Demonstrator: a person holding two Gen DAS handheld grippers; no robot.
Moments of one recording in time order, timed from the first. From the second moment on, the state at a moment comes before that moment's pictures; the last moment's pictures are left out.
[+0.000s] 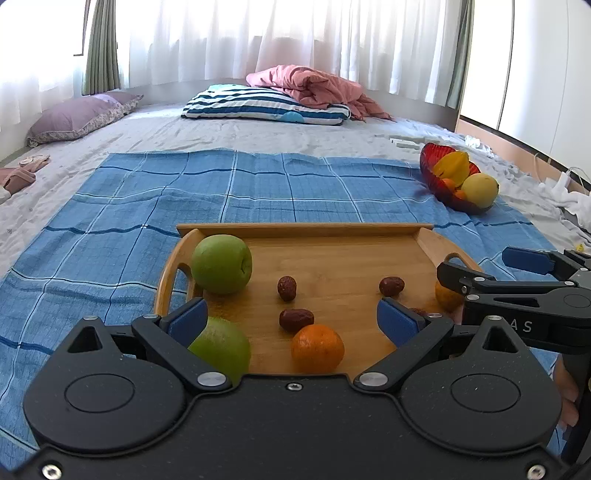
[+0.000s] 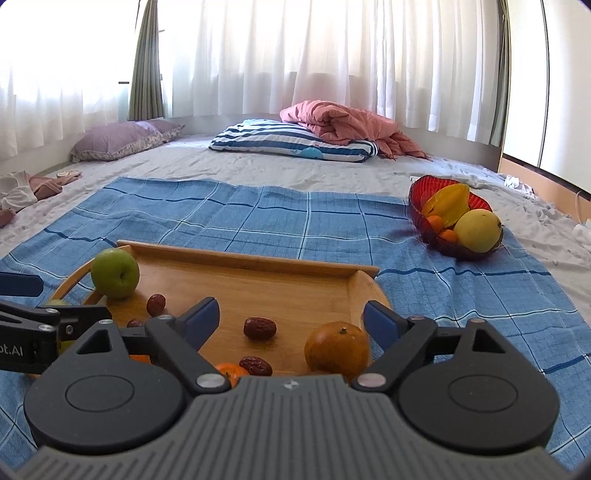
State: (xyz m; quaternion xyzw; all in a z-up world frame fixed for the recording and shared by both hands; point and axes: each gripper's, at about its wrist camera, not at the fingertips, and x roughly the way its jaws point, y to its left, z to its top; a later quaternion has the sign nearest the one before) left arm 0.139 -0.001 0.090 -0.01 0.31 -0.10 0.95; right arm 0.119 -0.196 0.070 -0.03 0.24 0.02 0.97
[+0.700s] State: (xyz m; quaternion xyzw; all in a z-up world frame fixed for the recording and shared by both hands) left arm 0.088 0.006 0.074 -0.01 0.29 -0.09 0.95; right arm 0.071 -0.202 0.053 -0.04 0.22 0.00 0.97
